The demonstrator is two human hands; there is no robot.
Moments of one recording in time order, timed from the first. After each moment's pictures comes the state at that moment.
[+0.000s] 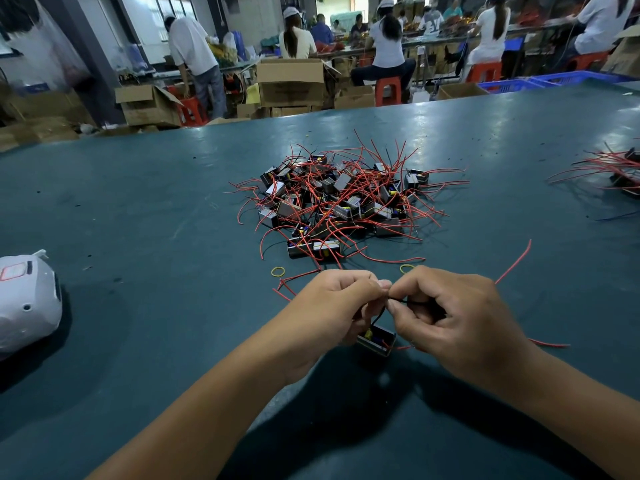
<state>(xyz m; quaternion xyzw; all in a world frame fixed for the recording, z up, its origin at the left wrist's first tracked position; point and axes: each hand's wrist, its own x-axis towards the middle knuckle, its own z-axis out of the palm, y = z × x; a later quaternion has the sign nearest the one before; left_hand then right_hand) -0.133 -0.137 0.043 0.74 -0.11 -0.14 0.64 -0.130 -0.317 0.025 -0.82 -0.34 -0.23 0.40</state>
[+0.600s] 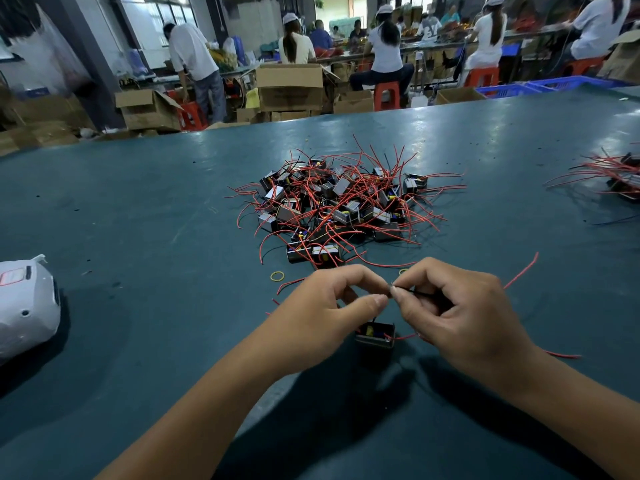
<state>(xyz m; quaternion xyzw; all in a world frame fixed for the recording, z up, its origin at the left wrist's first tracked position) -0.127 -0.124 0.041 0.84 -0.21 -0.05 0.50 -0.123 -0.320 0.020 -0.81 -0.28 -0.22 0.46</state>
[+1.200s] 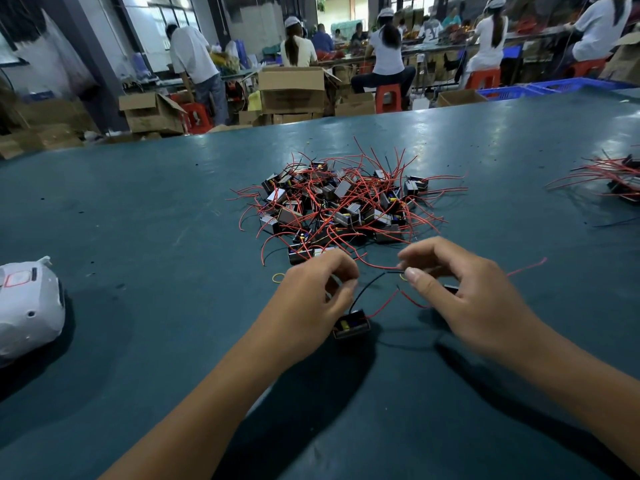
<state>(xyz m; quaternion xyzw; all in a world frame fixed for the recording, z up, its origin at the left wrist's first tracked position) -0.119 -0.114 0.034 0.90 -0.19 0.11 0.38 -0.102 -0.338 0.022 -0.83 -0.25 -0.16 0.47</state>
